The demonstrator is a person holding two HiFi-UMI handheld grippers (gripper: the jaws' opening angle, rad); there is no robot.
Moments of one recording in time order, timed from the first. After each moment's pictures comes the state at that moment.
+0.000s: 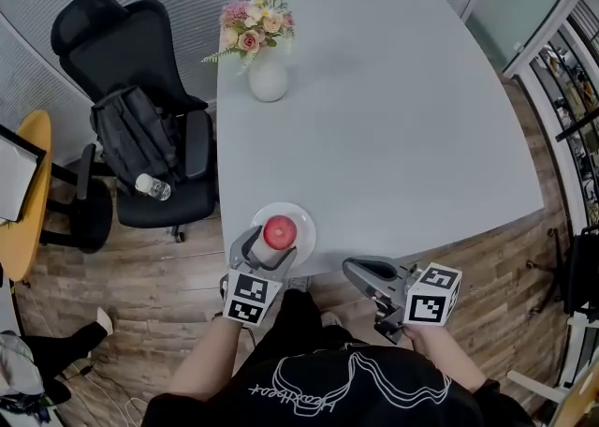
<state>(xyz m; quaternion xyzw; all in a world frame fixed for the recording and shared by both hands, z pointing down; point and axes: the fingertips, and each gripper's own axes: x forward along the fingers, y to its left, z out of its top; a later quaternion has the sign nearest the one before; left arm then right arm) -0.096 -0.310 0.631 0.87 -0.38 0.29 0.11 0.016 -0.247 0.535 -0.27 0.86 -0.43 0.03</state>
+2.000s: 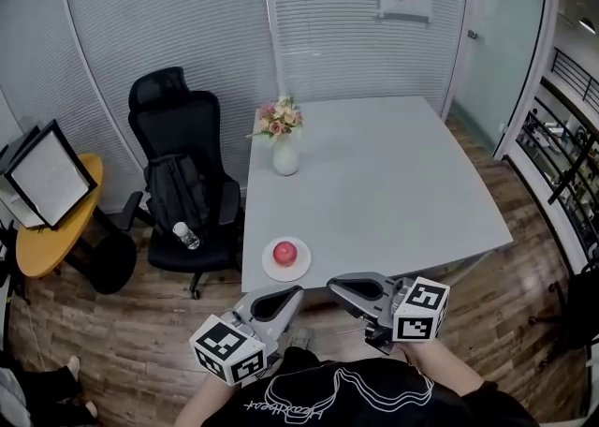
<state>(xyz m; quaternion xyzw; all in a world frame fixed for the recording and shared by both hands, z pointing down) -0.037 -0.108 0.357 0.94 -0.32 0.04 0.10 0.007 -0.115 0.364 -0.19 0.96 -0.18 0.05</state>
